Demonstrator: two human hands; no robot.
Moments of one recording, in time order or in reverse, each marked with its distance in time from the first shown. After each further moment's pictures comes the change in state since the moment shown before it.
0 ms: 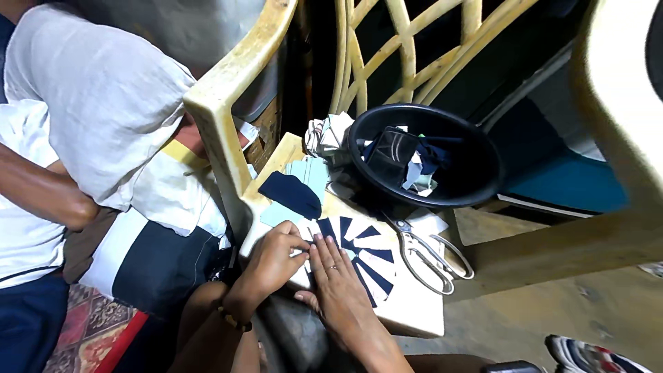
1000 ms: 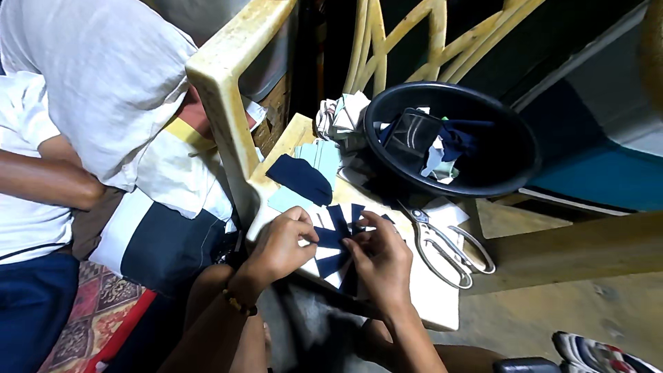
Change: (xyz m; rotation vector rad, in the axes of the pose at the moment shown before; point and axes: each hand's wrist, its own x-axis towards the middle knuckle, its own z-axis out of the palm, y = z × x) left_hand -0.003 -0.002 -0.004 -0.035 -0.054 -0.009; right_hand 0.021 0.029 -0.014 0.531 0.408 0.251
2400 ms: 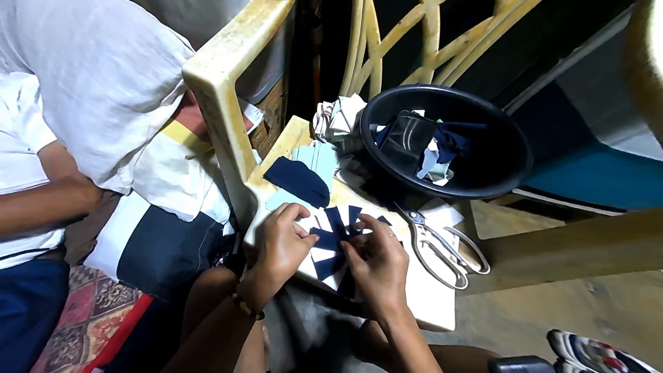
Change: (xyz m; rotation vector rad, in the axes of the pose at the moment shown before) left_hand 0.004 0.007 0.022 -0.169 0.400 -0.061; right_hand -0.001 -0.004 0.002 -0.020 0.030 -0.007
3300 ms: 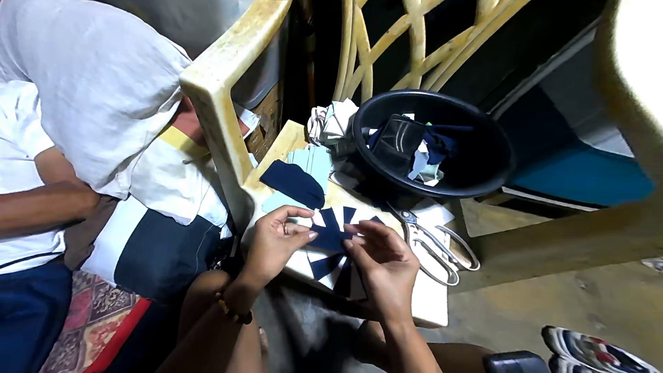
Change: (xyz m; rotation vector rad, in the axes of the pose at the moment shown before) left_hand -0.004 0.002 -0.011 -0.638 -0.036 -0.014; right_hand -0.001 -0.018 -0.010 0.589 0.111 0.204
